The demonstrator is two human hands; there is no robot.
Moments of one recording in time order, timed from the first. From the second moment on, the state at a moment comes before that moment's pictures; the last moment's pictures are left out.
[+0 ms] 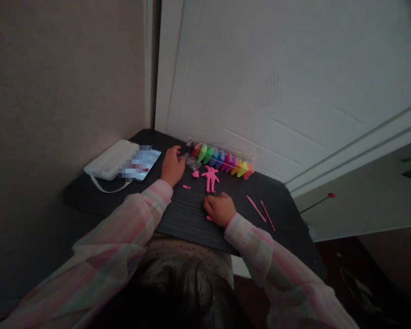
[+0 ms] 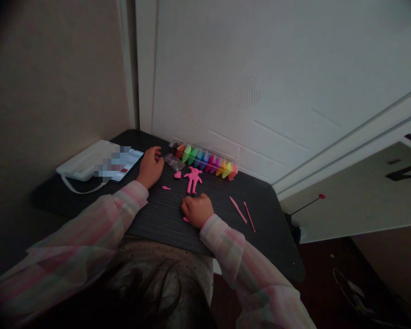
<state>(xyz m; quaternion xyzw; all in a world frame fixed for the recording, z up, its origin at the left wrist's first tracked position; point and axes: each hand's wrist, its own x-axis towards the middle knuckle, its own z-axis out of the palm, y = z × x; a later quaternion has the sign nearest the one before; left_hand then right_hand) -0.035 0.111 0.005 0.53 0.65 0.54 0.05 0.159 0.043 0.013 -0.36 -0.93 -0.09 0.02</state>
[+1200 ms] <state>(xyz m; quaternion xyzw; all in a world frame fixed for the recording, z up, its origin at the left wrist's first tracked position) 0.025 0.009 0.018 0.87 0.44 0.16 0.16 0.230 -0.005 0.000 -0.51 -0.80 0.17 0.25</state>
